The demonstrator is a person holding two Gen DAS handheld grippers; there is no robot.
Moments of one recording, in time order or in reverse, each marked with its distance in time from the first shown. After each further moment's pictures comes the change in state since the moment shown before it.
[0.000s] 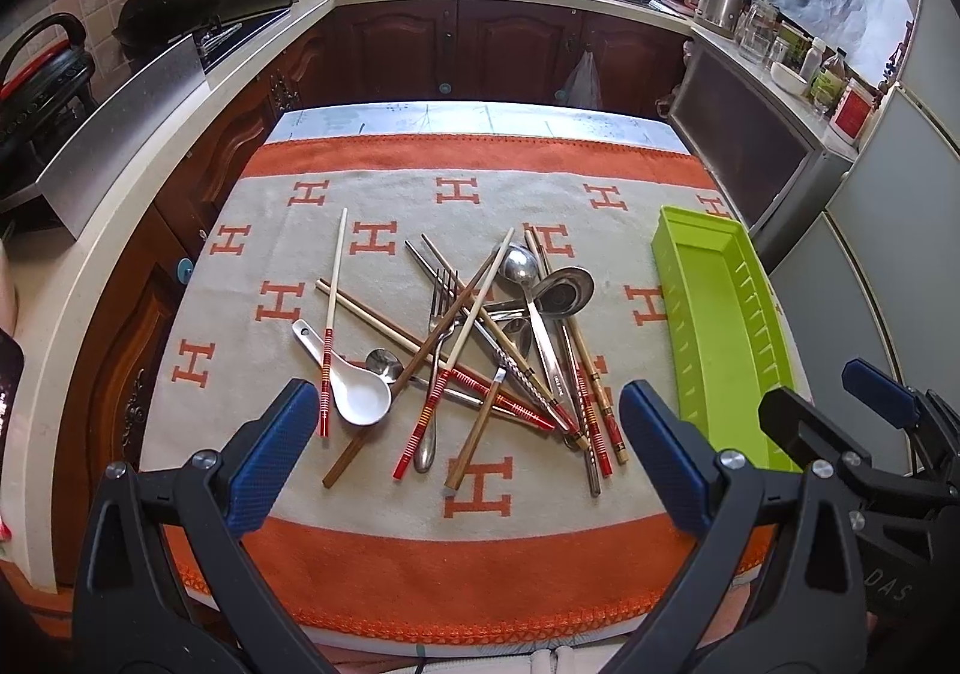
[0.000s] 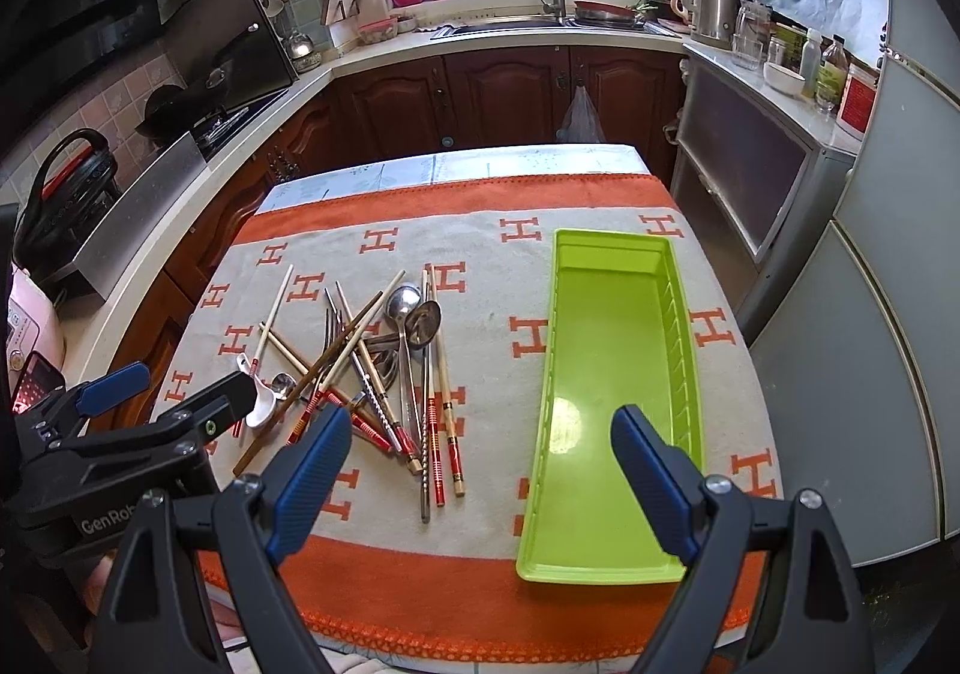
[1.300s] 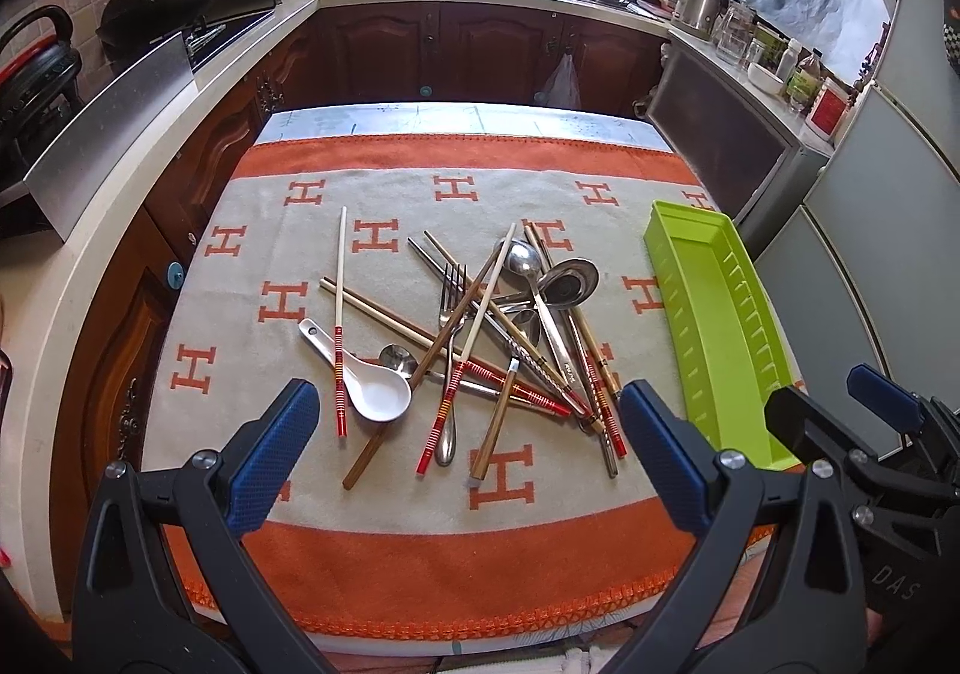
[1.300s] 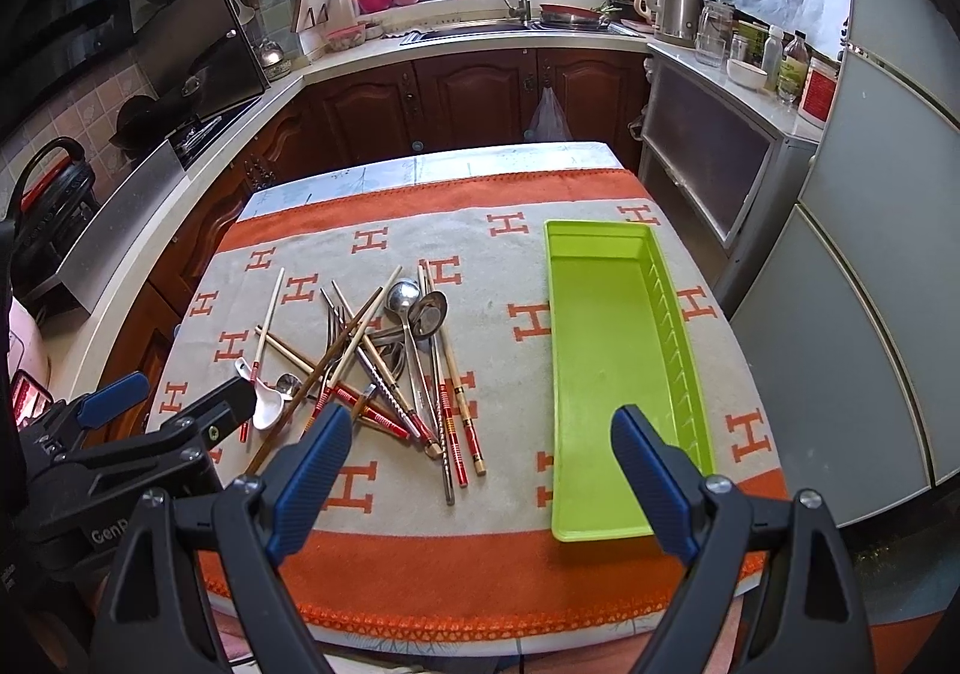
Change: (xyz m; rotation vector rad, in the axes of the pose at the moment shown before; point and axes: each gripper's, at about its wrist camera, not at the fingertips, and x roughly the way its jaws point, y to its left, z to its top) left arm -0.005 0.032 -0.012 0.019 -0.010 -0.068; right arm -0.017 0.029 -0.013 0.050 -0.009 -0.094
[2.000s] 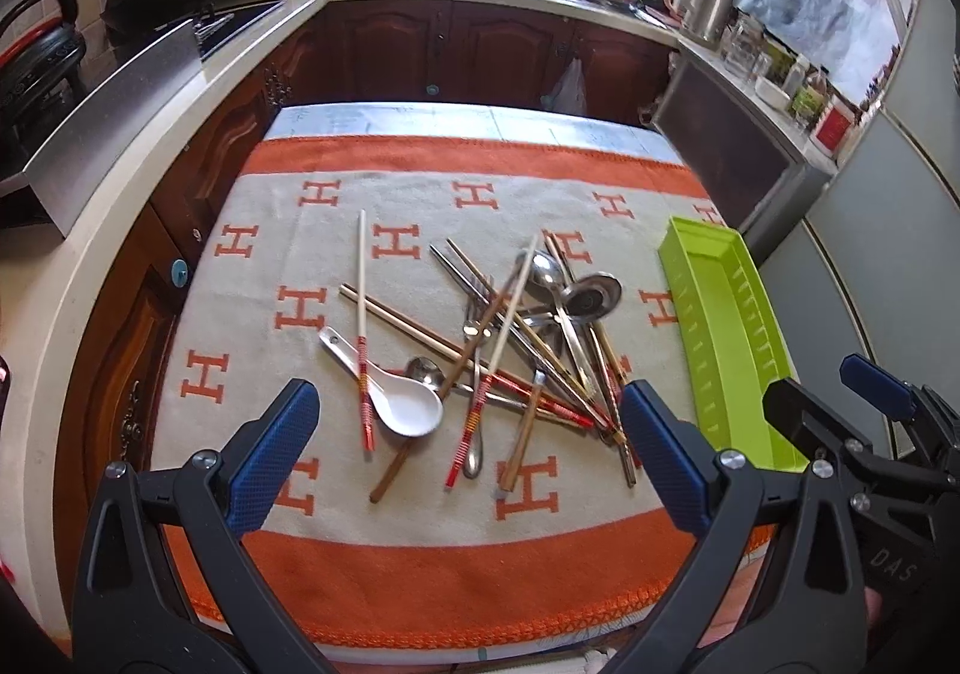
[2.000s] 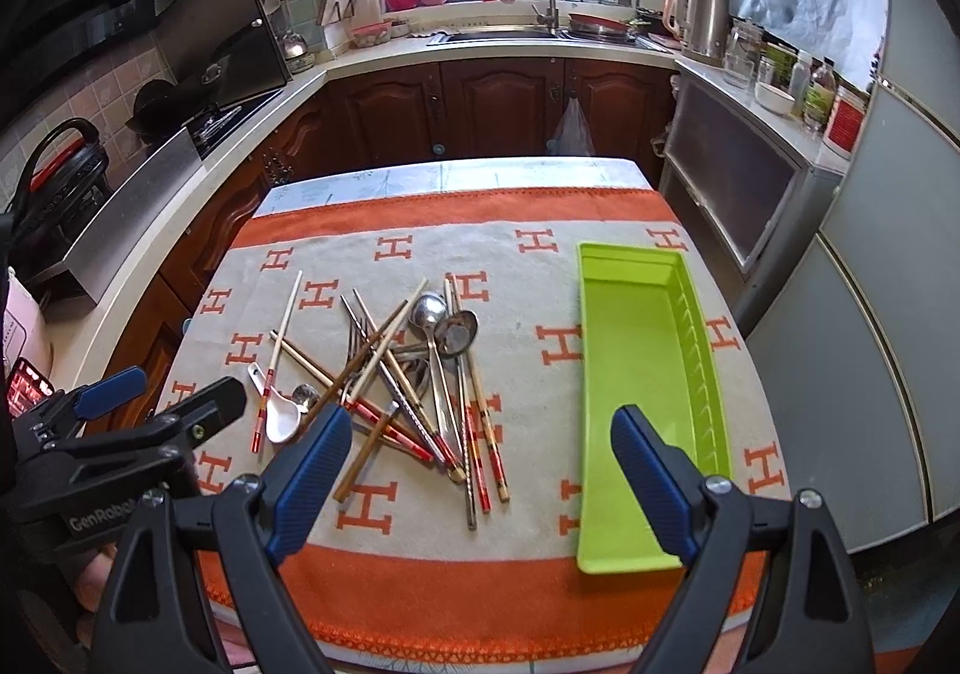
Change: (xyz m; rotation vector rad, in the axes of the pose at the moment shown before) left arm -0.004 0.031 0.011 -0.042 -0.008 -0.011; right arm 0.008 0.021 0.018 -0.063 -0.009 0.028
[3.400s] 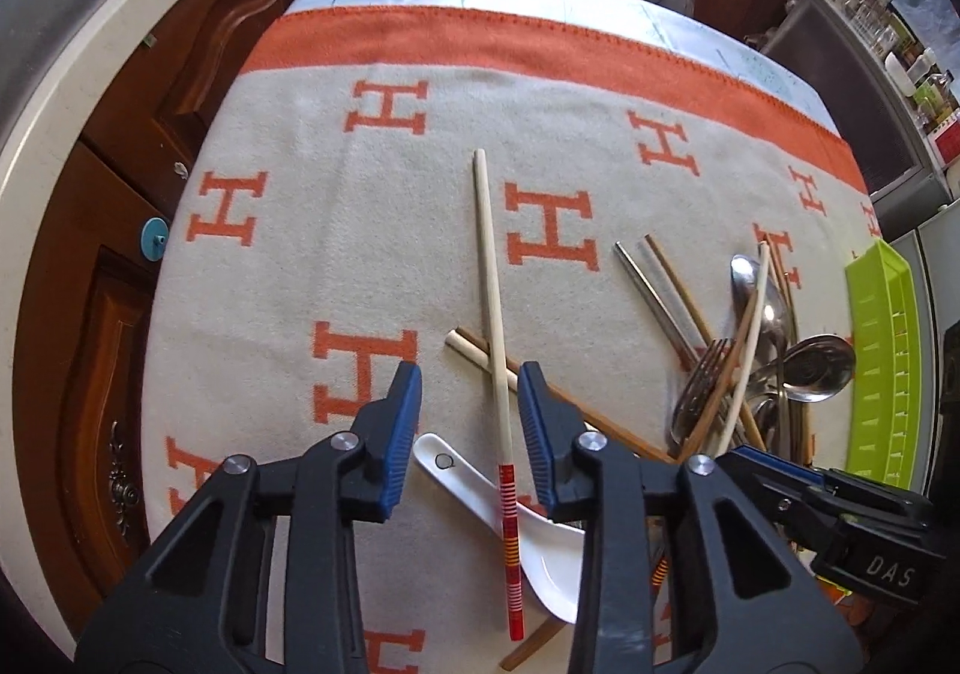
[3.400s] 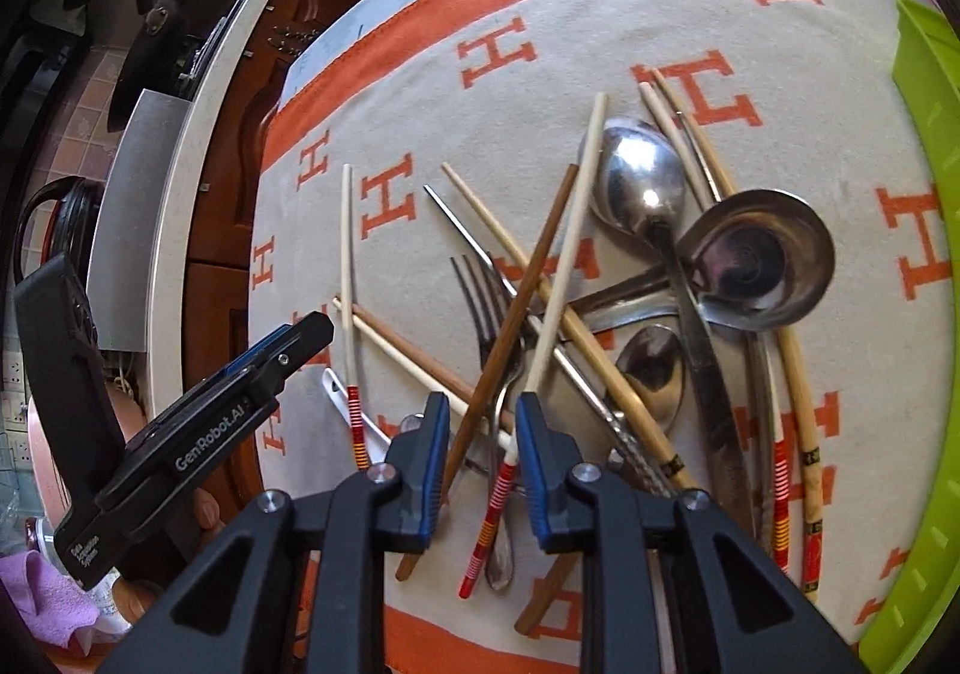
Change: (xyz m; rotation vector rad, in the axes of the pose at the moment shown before) left arm 0.205 0.105 0.063 -0.095 0.331 0.089; right arm 0.223 0.051 0.028 0.285 0.550 0.428
